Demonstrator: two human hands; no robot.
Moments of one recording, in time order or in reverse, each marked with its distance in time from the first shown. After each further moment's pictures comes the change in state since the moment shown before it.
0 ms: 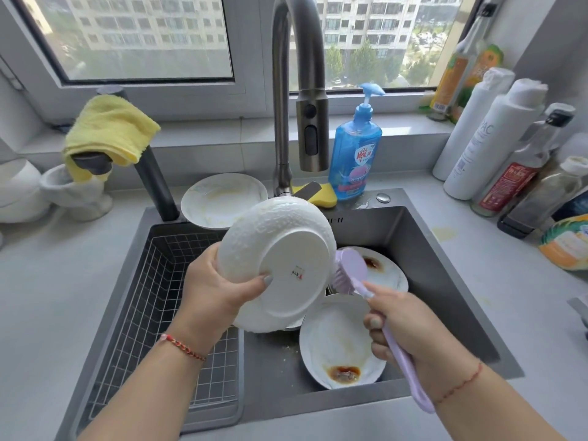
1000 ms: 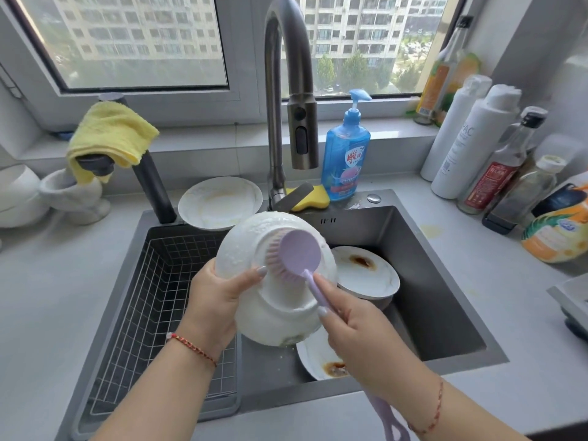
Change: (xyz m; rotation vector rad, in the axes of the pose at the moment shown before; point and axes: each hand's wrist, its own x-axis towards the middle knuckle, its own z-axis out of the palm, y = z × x) left_hand -0.008 -0.015 0.009 -0.437 -0.058 -0.244; right_hand -0.033 0.020 0.031 -0.696 -0.108 -0.483
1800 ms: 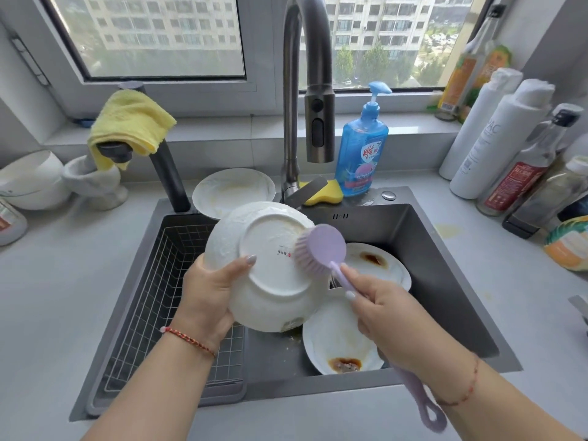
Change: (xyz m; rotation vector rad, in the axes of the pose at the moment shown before) left_hand -0.008 0.009 -0.005 -0.145 0.080 0.024; right_hand 0.009 -0.001 -0.028 -0.043 -0.009 0.115
